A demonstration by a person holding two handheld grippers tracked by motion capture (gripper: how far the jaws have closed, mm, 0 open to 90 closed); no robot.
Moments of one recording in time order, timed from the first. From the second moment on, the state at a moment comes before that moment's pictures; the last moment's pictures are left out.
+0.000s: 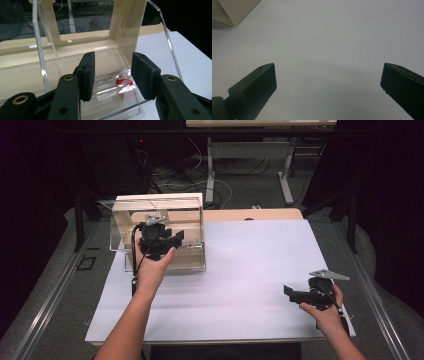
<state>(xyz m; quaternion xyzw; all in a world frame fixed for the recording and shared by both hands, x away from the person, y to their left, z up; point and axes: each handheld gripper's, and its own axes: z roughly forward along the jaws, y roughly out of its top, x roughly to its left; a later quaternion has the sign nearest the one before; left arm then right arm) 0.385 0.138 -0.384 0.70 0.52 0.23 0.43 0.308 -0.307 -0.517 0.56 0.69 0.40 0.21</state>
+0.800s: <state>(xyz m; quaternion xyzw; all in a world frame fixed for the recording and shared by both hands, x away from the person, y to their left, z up) 0.371 0.126 -0.374 0.72 0.47 0.22 0.45 0.308 -0.305 -0.516 0.56 0.70 0.40 0.21</state>
